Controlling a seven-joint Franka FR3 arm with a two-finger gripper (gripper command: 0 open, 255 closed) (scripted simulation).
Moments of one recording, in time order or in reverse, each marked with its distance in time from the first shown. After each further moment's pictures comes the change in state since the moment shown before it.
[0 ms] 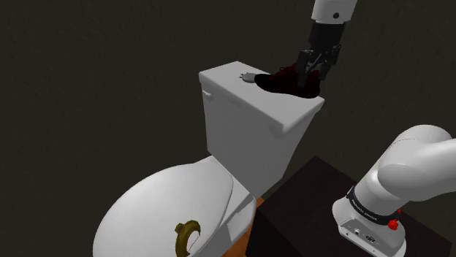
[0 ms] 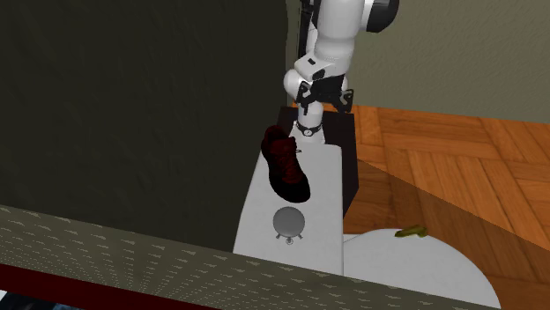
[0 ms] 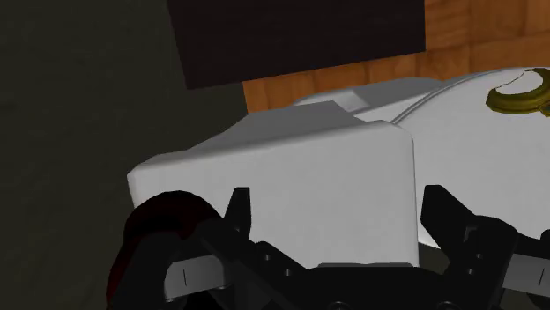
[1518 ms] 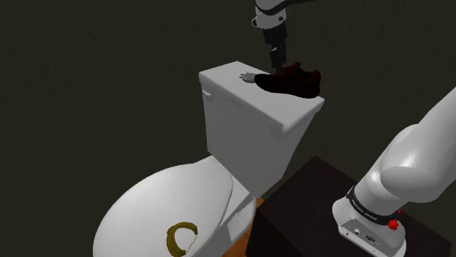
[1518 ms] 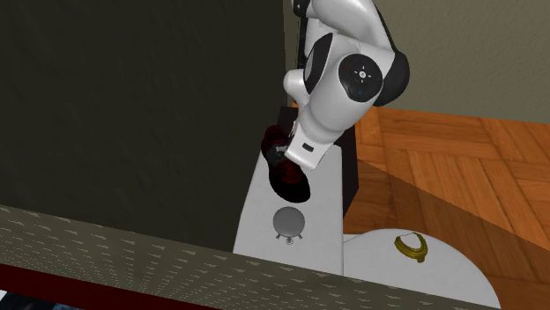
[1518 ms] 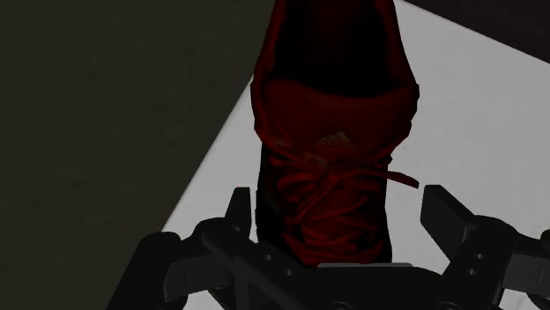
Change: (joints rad) arm 0.068 0.658 -0.055 0.499 -0.320 -0.075 -0.606
